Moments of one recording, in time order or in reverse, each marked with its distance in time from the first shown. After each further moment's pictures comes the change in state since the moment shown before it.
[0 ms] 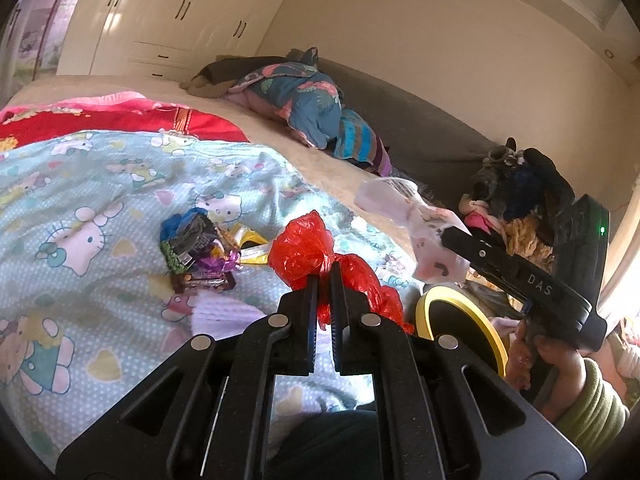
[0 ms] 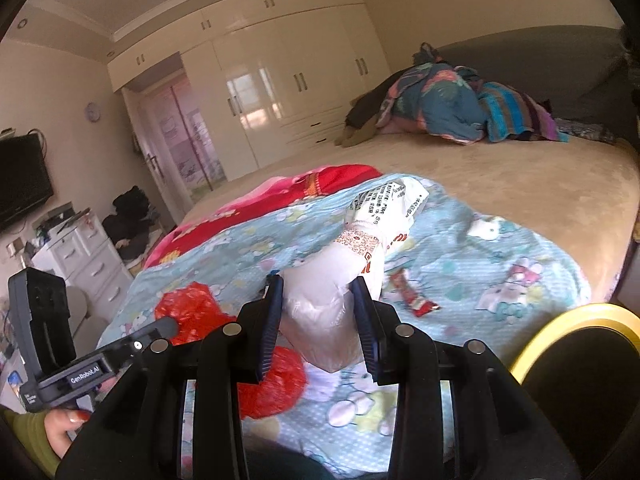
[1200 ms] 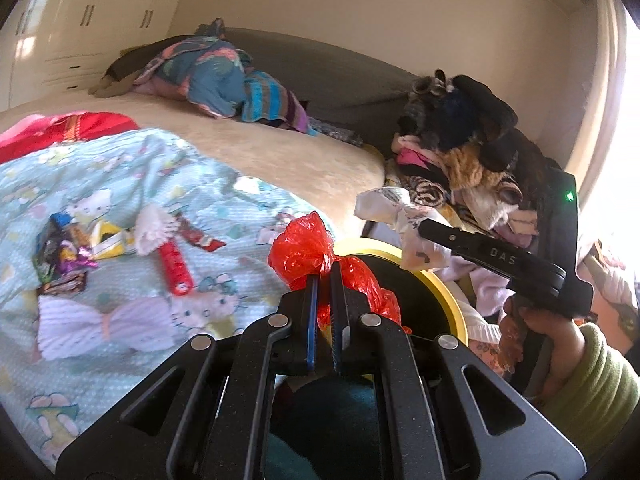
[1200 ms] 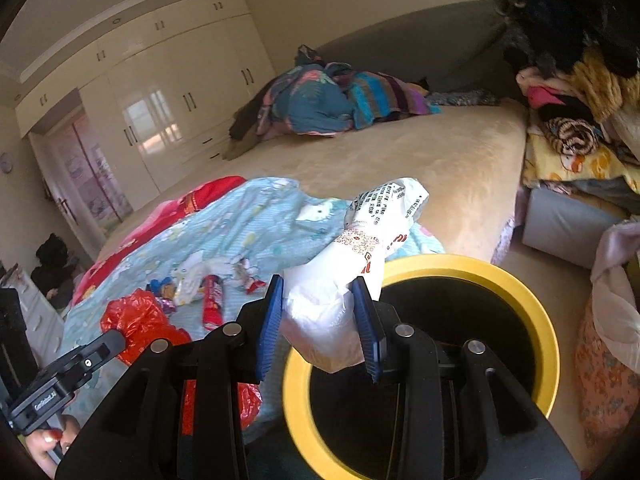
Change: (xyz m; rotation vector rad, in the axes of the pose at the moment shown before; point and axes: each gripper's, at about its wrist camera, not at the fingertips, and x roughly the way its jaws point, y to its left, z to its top) left arm 0.067 -0.129 -0.032 0.228 0.147 -0.199; right arm -0.103 -0.110 -0.032 0.203 -0.004 -0.336
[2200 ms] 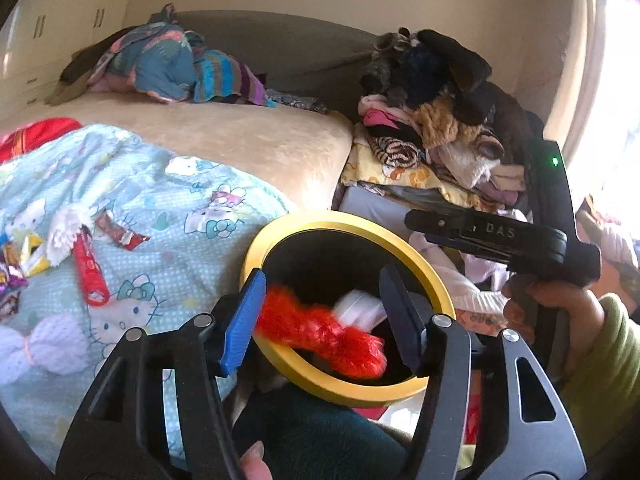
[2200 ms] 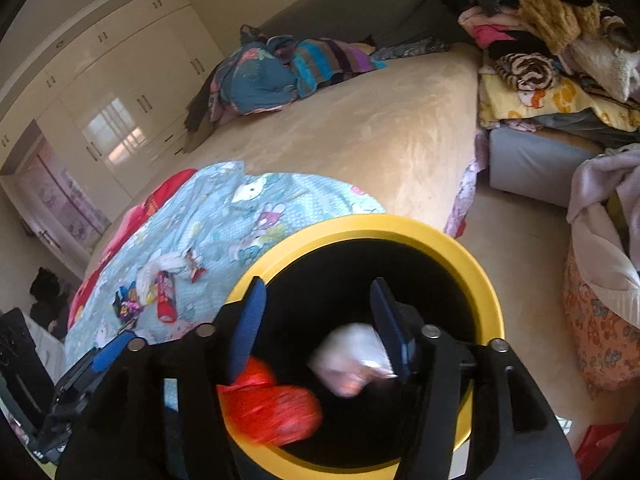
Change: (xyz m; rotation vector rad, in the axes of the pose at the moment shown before) left arm 0.069 -0.051 -0.010 0.094 0.096 -0.070; right arm -0.002 -0.076 -0.006 0.156 0.092 -0.081
